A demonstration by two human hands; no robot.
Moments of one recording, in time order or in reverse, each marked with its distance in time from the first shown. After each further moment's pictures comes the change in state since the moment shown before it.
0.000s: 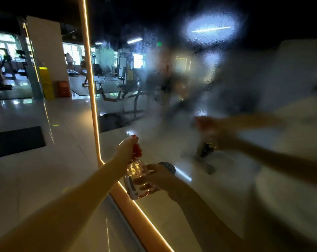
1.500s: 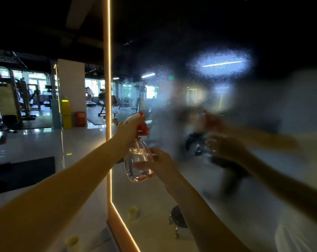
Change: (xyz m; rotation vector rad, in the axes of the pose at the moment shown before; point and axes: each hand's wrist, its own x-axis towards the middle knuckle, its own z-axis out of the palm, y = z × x) left_hand 0.159 0.195 -0.049 0.128 0.010 0.381; right_hand 0.187 -0.174 -0.011 0.145 0.144 -0.447
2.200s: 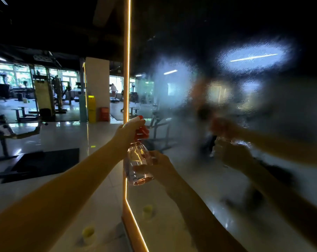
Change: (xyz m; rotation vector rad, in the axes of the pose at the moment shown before) left_hand 0.066 -0.063 -0.045 0.012 0.074 -0.061; right_hand 0.075 0.043 0.018 0.056 -0.194 0.025
